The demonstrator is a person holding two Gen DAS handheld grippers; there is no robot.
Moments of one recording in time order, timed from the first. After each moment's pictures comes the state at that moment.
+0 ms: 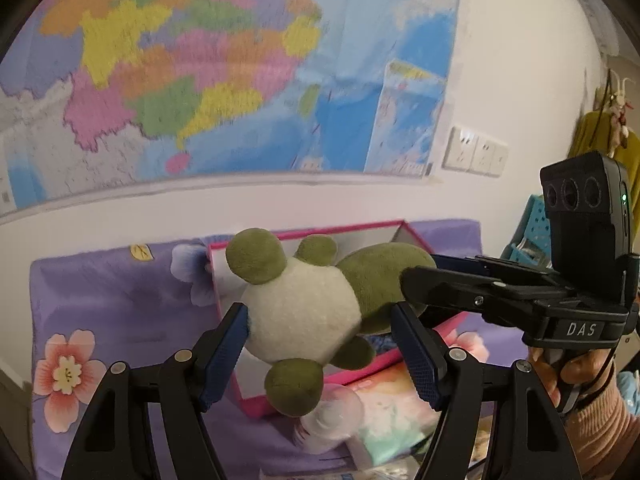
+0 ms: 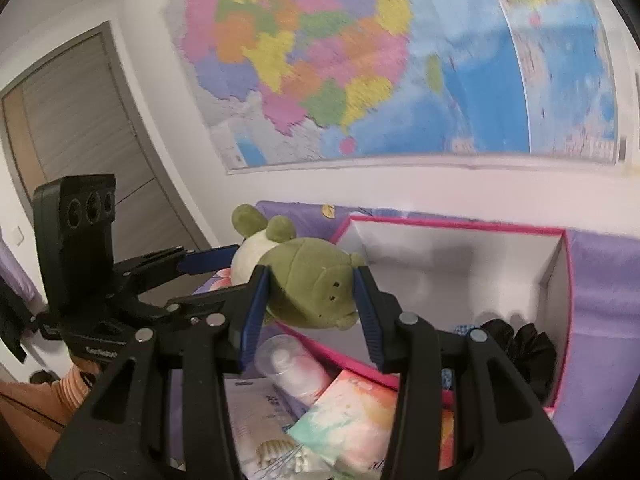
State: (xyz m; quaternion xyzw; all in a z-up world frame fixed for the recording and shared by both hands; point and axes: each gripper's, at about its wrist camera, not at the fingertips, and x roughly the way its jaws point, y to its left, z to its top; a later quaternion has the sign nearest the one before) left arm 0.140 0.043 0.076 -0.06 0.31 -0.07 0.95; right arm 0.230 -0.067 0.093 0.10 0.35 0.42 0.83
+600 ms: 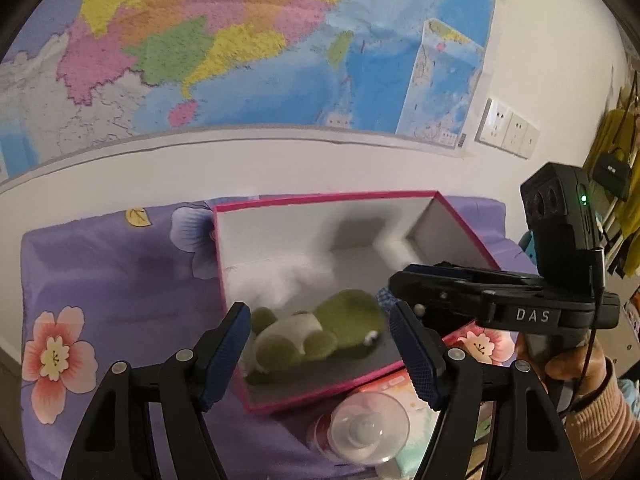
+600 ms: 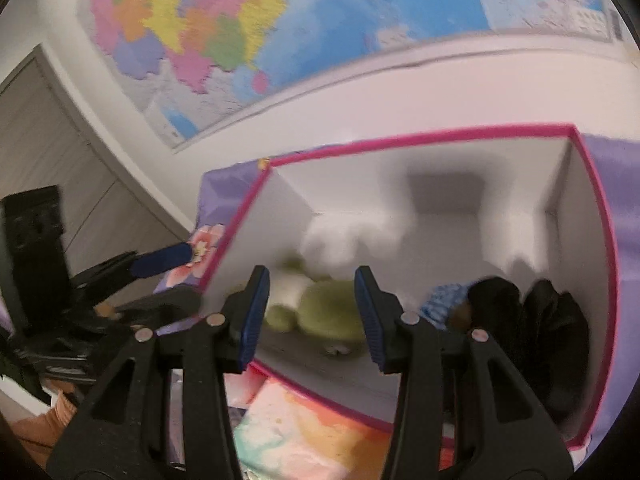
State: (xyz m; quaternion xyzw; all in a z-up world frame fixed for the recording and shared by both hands) left arm 0.162 0.054 0.044 -0.07 0.35 -0.05 0.93; right arm 0.284 -0.071 0.020 0.13 0.45 0.36 0.81
